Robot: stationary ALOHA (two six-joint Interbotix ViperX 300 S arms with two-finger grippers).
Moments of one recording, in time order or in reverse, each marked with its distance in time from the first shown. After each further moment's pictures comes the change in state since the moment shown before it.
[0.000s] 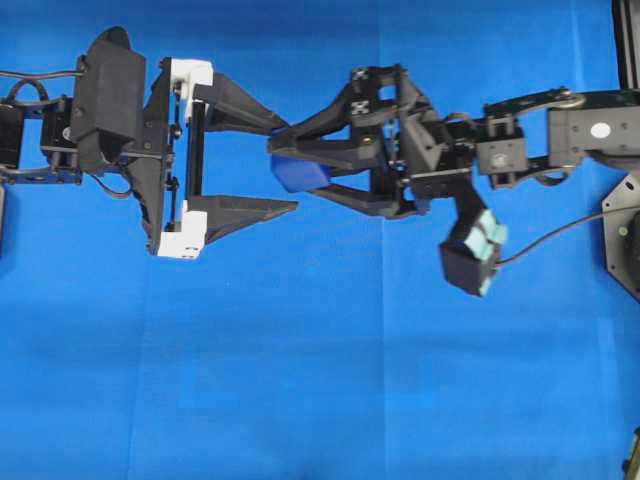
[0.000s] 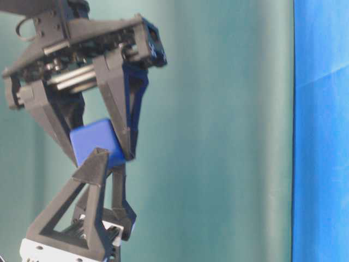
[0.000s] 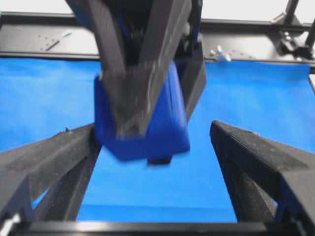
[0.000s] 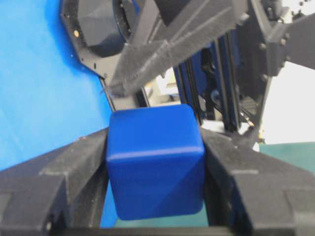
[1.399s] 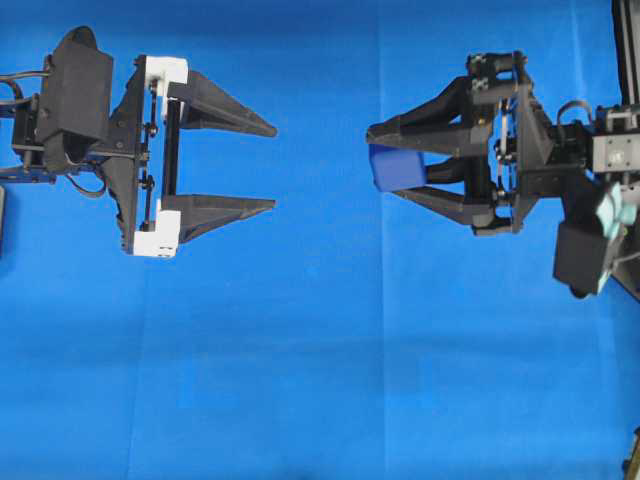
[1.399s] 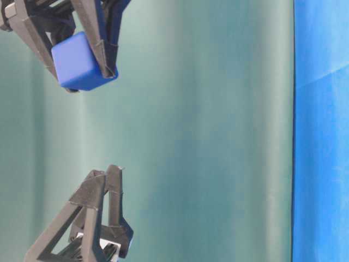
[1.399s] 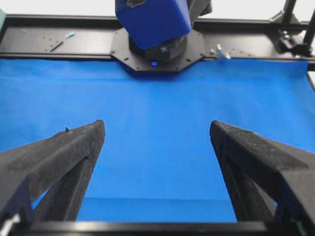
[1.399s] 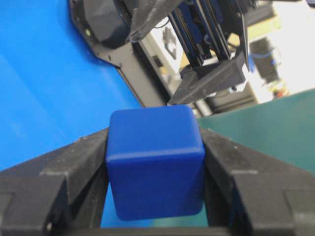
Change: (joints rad) left arm 0.000 -0.061 0.051 0.000 -0.002 0.015; right arm 0.038 -0.272 0.178 0.284 0.107 0.029
